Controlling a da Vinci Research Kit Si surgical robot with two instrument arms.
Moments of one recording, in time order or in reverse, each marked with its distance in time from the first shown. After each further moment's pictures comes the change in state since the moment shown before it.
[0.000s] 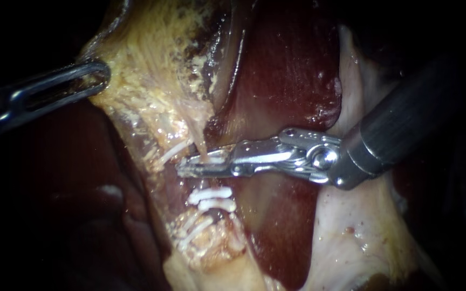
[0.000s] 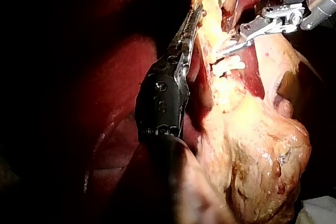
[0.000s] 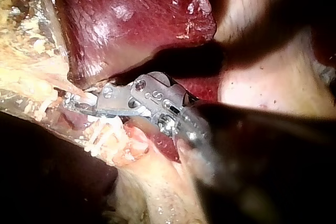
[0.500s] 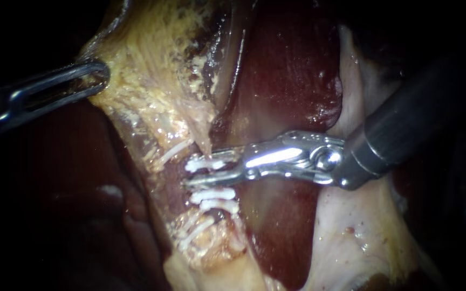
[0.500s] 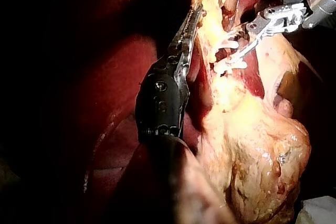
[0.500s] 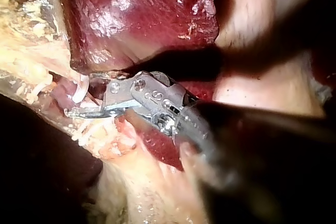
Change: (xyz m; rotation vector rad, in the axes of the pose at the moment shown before) right arm 0.000 0.000 -0.001 -0.044 0.030 -0.140; left arm 0.000 0.000 0.000 0.000 0.000 0.000
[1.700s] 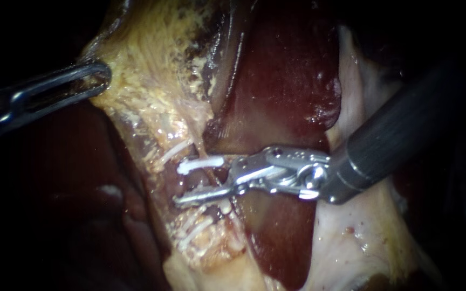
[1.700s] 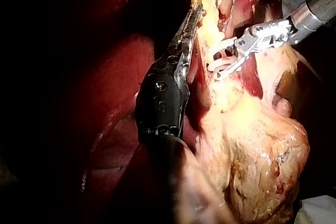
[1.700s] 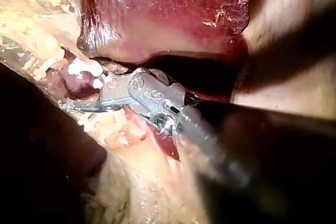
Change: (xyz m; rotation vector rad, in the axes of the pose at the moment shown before) right arm -0.003 -0.002 0.006 0.081 0.014 -0.055; left arm 0.000 0.000 0.000 -0.002 -0.002 0.000
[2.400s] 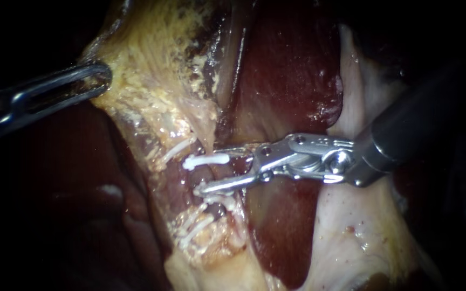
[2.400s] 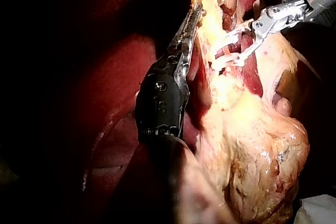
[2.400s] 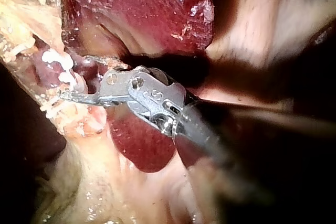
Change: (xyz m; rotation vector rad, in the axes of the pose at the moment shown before) right arm 0.001 0.001 -0.009 -0.032 0.002 -0.173; left arm 0.000 0.000 0.000 0.000 0.001 0.000
